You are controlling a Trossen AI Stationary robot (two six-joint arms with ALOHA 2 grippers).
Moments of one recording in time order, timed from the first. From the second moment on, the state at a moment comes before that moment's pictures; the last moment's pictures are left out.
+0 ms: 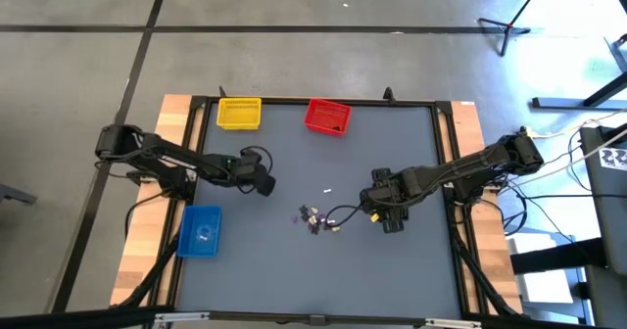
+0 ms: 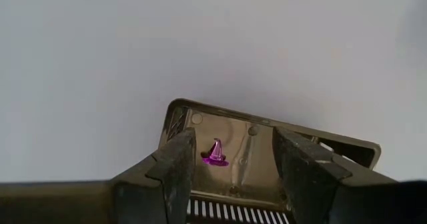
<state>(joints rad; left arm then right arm) 0.03 1.41 0.49 -0.27 -0.44 -0.99 0.26 1.51 1.07 -0.97 0.11 0.04</state>
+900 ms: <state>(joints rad) -0.02 1.43 0.49 -0.27 -0.49 -1.01 0.26 1.51 1.07 -0.97 0.10 0.04</state>
